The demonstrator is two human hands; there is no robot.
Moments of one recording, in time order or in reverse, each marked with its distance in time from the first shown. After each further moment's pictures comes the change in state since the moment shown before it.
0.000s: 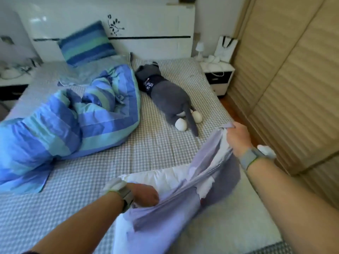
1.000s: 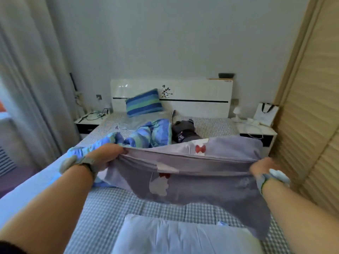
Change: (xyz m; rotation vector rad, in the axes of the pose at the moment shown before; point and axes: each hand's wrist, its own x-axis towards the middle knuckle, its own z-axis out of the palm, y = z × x) left_hand -0.196 0.023 -0.160 -0.531 1.221 -0.523; right_hand 0.141 -0.048 -0.091 -0.182 0.061 -0.052
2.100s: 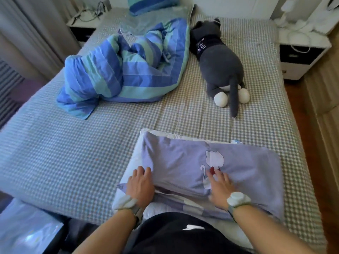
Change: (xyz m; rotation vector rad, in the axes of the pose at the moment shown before) left_hand -0.204 -0.159 0.302 0.348 -0.247 -0.013; right_hand -0.224 0.226 0.193 -0.893 -0.907 -0.684
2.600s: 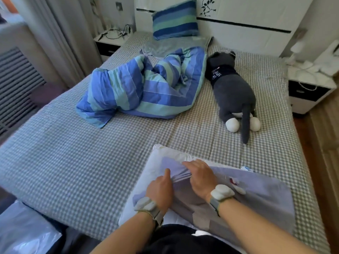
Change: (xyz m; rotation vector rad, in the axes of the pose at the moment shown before) left_hand 0.024 0.016 -0.049 -0.250 0.007 -0.050; right_hand 0.030 -0.136 -0.117 0.218 0.609 -0.486
